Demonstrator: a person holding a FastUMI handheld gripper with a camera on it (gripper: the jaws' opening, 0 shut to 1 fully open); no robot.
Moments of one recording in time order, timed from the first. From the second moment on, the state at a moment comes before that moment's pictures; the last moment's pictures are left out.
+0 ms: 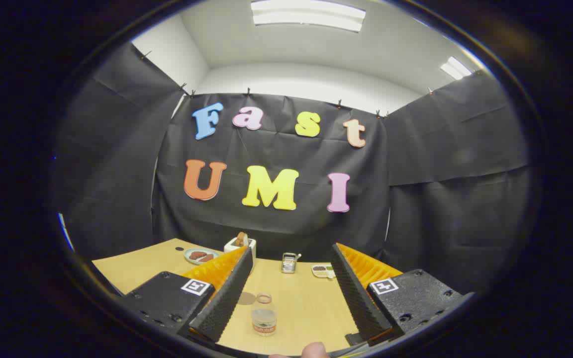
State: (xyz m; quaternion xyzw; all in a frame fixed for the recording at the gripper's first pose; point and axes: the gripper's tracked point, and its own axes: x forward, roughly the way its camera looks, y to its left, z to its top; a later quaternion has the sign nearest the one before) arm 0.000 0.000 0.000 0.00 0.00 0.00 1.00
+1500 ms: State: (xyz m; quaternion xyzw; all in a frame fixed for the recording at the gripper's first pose) arm -0.004 0.005 -0.014 0.01 0.00 0.01 1.00
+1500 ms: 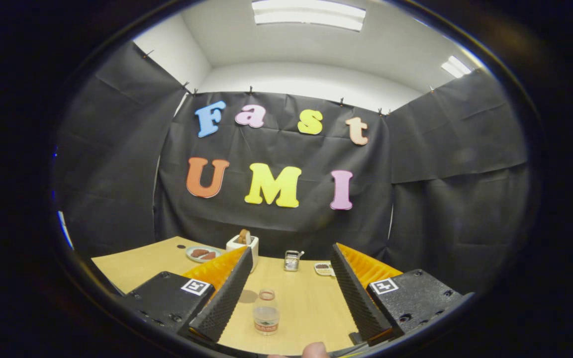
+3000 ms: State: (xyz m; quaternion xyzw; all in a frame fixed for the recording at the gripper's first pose) arm 0.024 0.046 -0.234 0.03 0.10 0.07 0.99
